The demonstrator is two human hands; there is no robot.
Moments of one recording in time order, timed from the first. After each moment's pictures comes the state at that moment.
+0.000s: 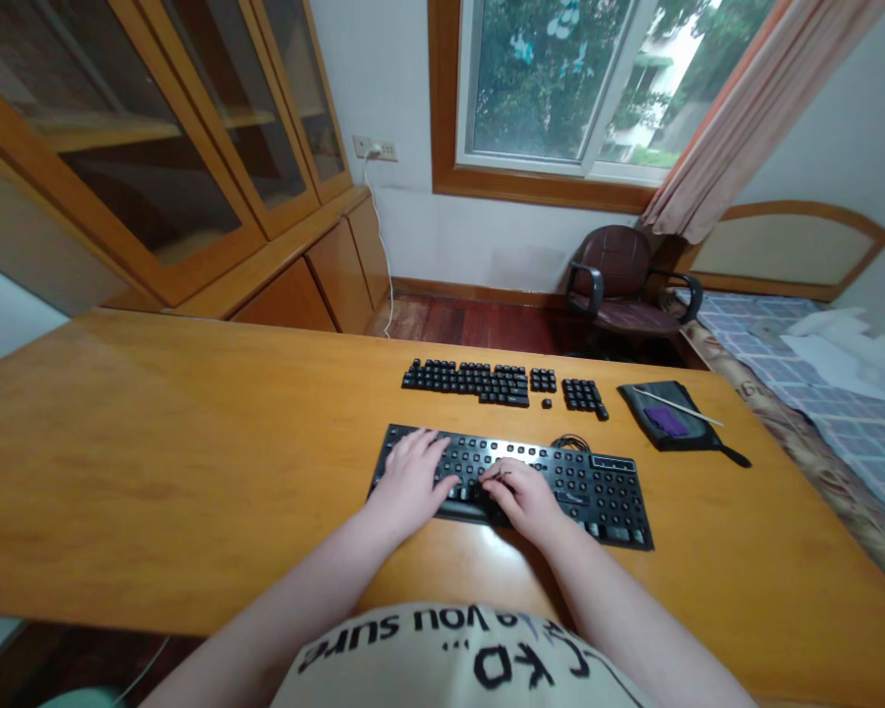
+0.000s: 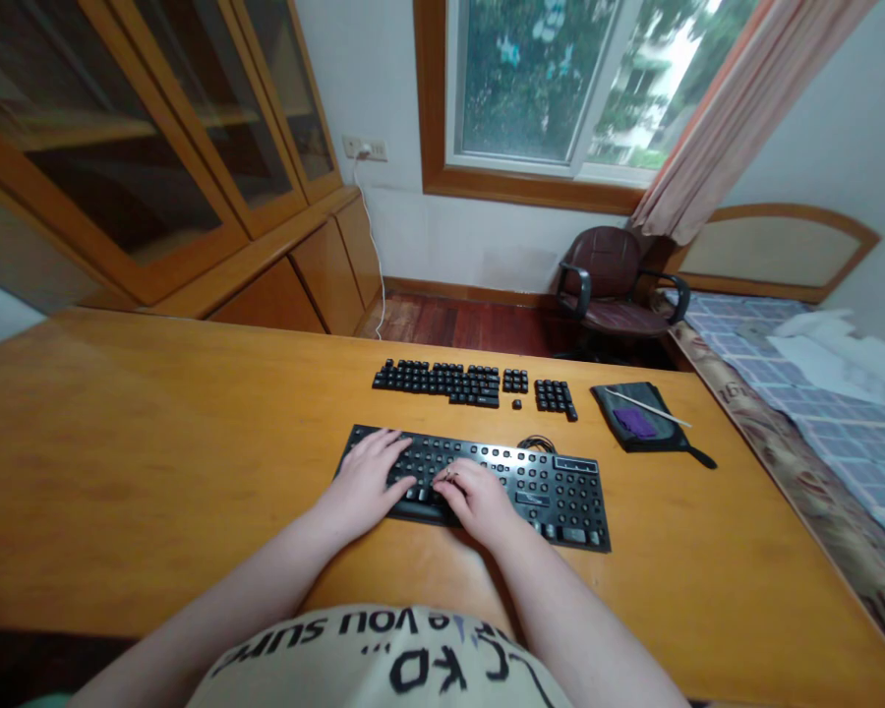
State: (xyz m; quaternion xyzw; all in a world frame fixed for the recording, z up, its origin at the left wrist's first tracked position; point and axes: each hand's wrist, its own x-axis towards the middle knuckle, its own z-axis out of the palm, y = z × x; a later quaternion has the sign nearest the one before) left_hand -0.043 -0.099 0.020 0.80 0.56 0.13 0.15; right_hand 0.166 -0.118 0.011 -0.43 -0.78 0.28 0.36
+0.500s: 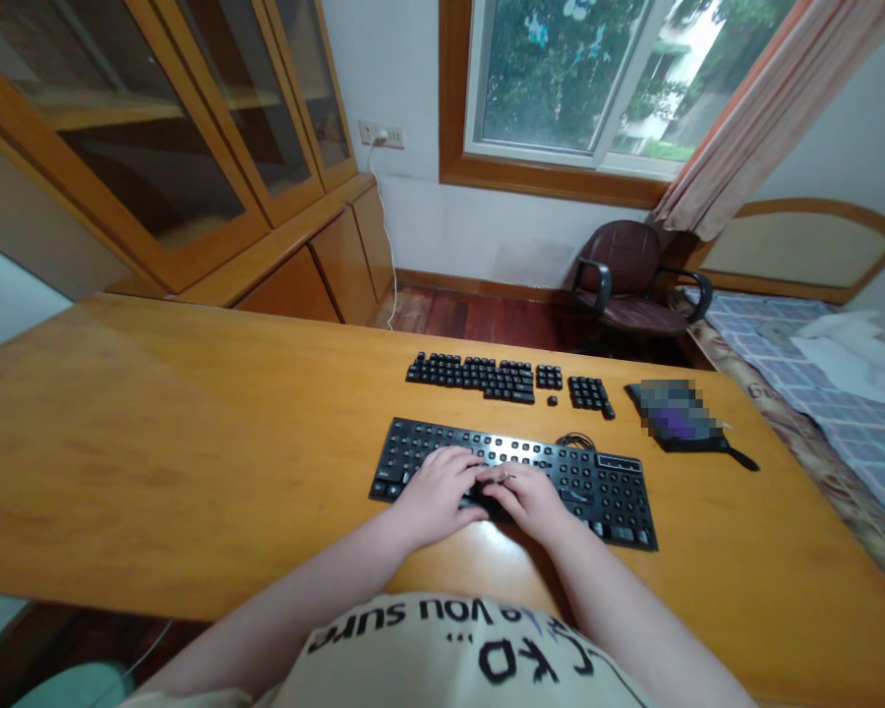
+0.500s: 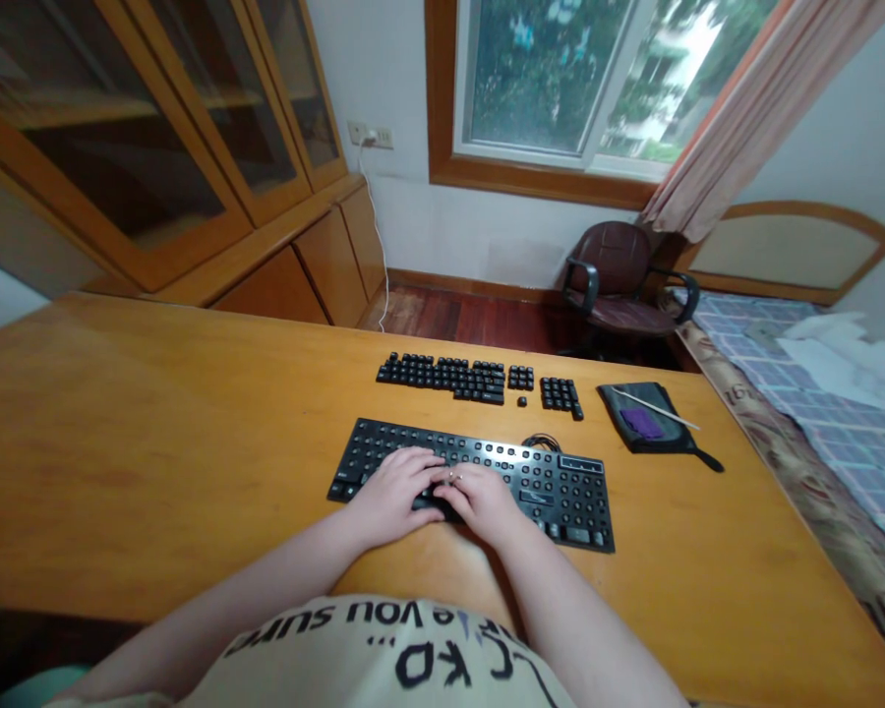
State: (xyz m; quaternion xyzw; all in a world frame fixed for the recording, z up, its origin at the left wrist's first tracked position) left_hand -0.024 -0.109 0.009 0.88 0.41 0.15 0.21; right_hand 0.169 -0.117 0.005 -0.39 -0.81 0.29 0.33
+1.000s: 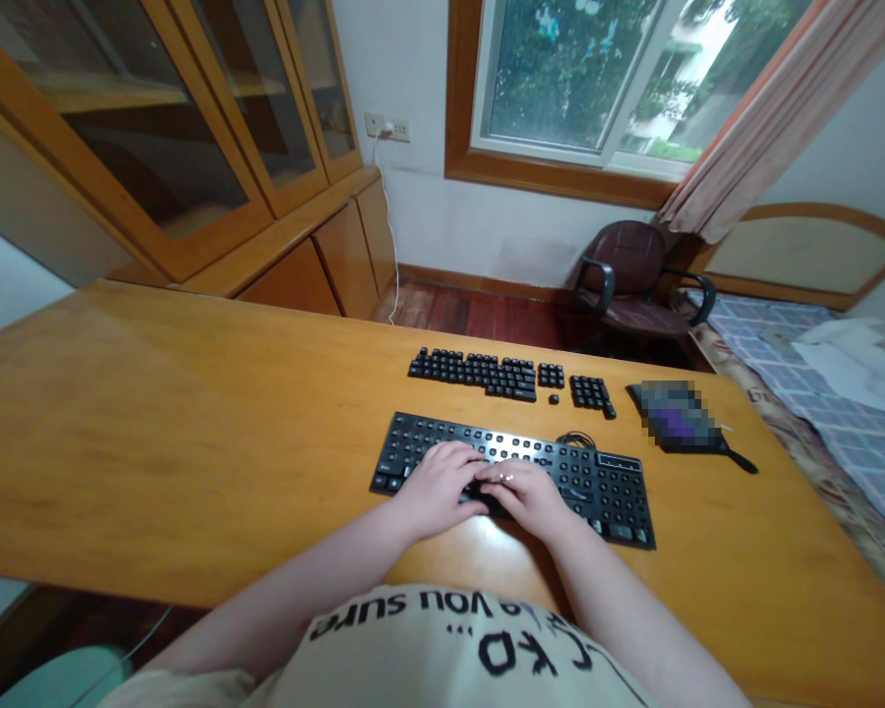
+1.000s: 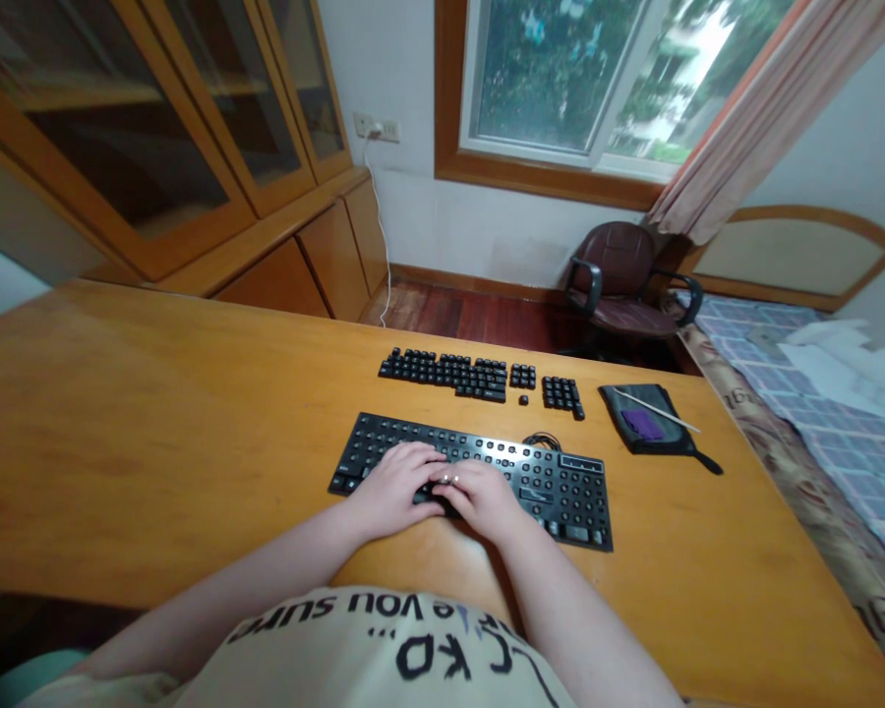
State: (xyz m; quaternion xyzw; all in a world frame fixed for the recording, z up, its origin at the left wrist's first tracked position) left_hand -0.023 -0.108 0.012 0.88 0.40 0.17 0.21; right_hand 0.170 -0.117 0.005 -0.37 -0.82 0.28 0.33
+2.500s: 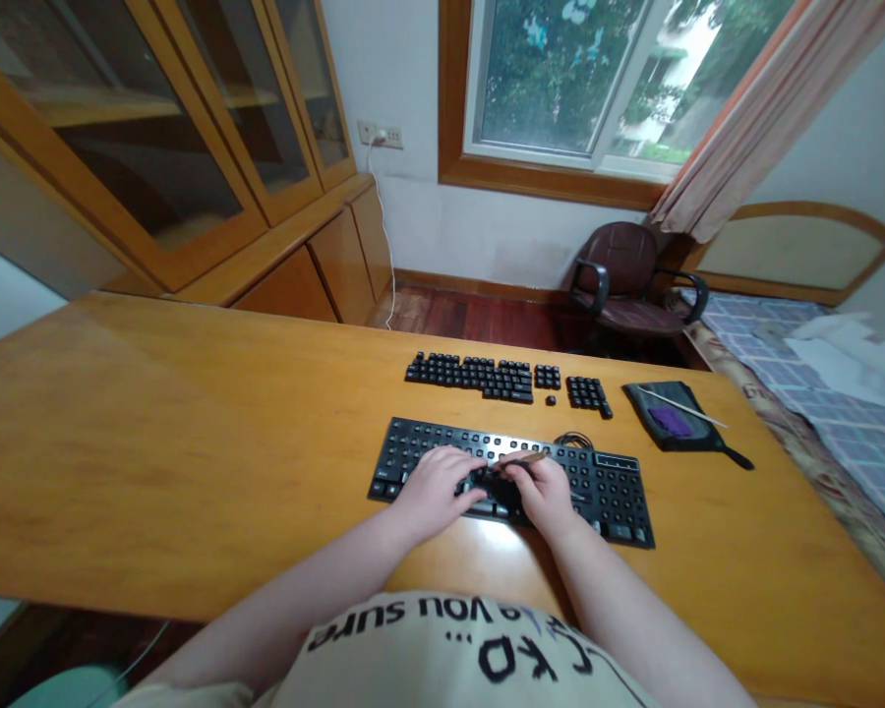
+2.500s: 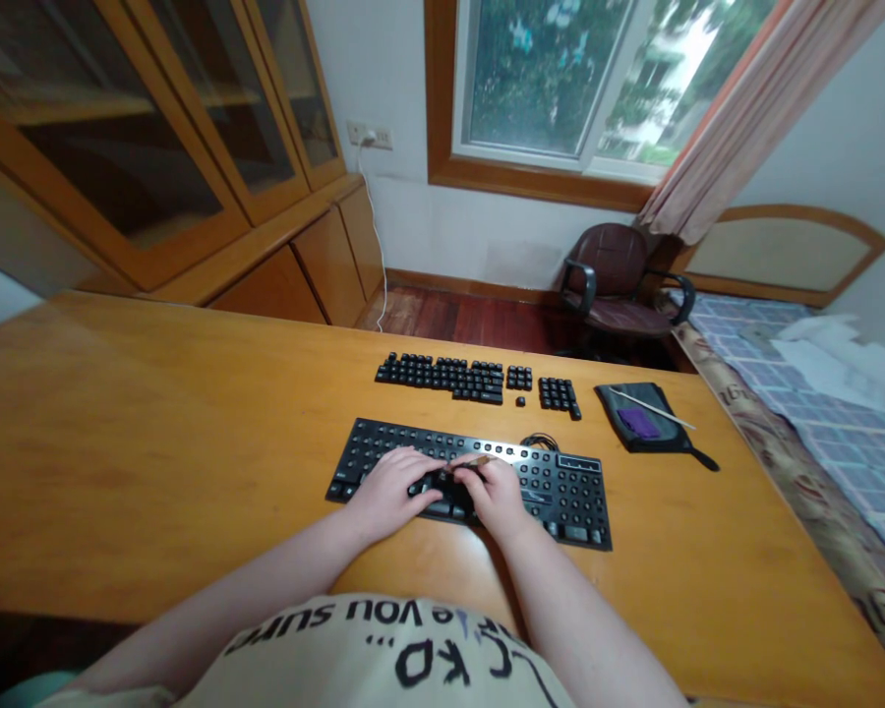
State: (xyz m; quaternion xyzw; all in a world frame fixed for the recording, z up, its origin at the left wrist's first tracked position) left_hand -0.023 -0.106 0.000 0.85 0.42 0.24 0.22; right_hand 0.178 -0.116 -0.001 -0.48 -0.71 0.26 0.44
